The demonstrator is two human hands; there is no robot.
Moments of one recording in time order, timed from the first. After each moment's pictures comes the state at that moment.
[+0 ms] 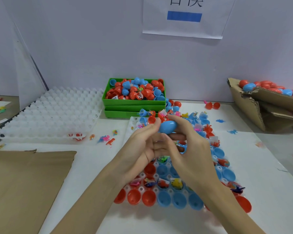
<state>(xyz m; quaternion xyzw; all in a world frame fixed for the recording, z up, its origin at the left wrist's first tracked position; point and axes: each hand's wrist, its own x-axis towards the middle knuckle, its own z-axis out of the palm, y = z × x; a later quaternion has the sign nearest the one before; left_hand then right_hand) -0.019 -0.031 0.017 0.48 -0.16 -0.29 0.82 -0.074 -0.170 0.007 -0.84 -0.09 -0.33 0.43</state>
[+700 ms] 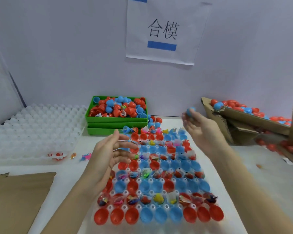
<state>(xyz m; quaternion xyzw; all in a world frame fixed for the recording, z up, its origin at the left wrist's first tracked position) 0.004 -0.002 0.016 0.59 -0.08 -0.11 0.79 -0.011 -0.281 0.064 -0.48 0.11 -0.17 0.85</state>
